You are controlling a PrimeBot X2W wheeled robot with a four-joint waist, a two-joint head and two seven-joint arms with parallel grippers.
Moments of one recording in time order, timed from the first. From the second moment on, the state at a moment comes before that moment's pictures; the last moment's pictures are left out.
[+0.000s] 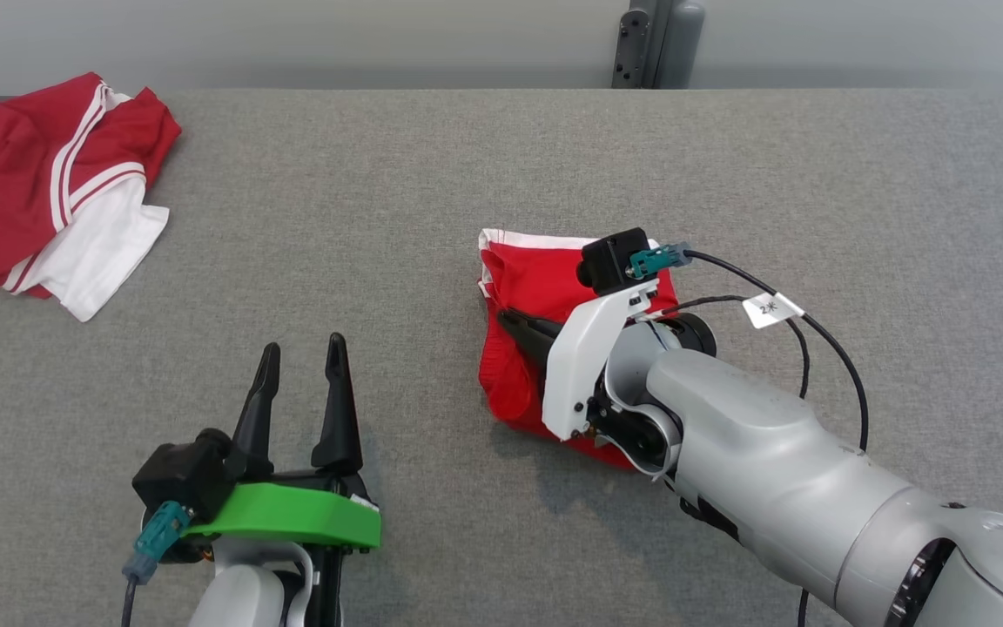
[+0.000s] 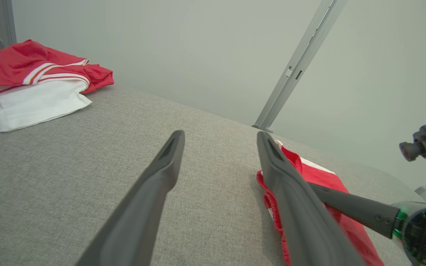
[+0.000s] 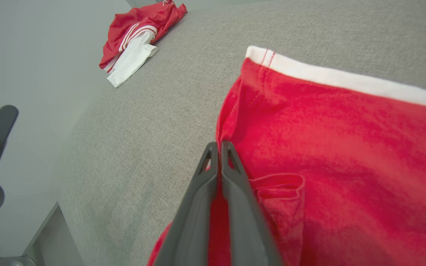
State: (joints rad) left arm -0.13 0.06 -0.26 0.14 -0.52 0.04 -0.26; right arm -0.93 -0.05 1.15 0.90 1.23 0.13 -0.03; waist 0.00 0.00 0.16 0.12
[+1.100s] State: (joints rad) left arm -0.14 0.06 -0.27 0.11 -0.50 0.03 -0.26; right arm -0.79 -0.17 0.83 0.79 0.88 0.13 -0.26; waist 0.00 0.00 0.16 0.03
